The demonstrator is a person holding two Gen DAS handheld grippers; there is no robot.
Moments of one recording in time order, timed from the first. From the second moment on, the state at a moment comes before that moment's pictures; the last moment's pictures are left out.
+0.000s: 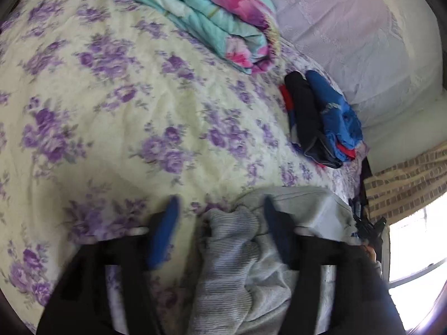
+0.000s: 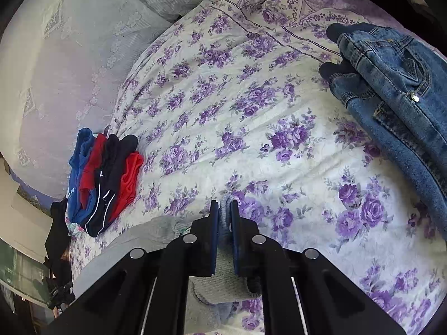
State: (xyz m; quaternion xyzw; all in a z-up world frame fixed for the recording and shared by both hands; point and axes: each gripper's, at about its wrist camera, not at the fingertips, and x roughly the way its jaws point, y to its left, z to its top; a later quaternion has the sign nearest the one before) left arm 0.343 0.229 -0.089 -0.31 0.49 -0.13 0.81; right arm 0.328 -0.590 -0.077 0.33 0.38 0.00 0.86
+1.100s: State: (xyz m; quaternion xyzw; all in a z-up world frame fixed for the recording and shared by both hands) left arm 0.147 0.249 -0.054 -0.35 0.36 -0.24 0.83; right arm 0.019 -0.596 -0.062 0.36 0.24 0.05 0.90
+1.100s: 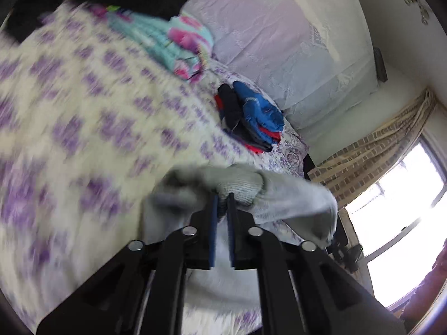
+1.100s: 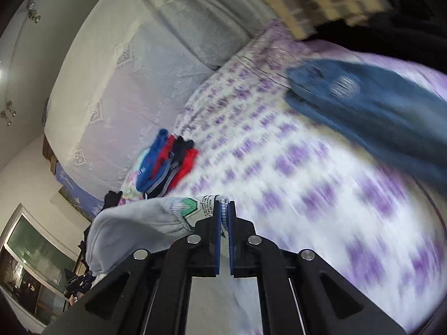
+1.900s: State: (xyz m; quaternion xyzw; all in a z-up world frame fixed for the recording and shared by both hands) left arm 0.086 0.094 -0.014 -0.11 0.34 -0.15 0.92; right arm -0.006 -0.539 -0.126 0.51 0.25 0.07 0.82
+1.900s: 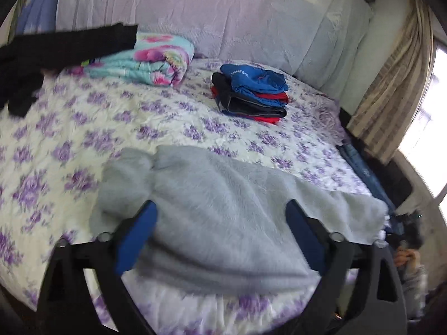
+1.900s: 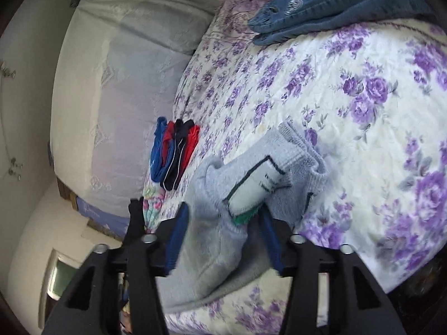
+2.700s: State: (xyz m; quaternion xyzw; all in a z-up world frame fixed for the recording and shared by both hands) left arm 0.058 0.083 -0.015 -0.13 0.33 -0.20 0.91; right arm -0.055 -0.541 -0.080 0.43 0.19 0.02 0.88
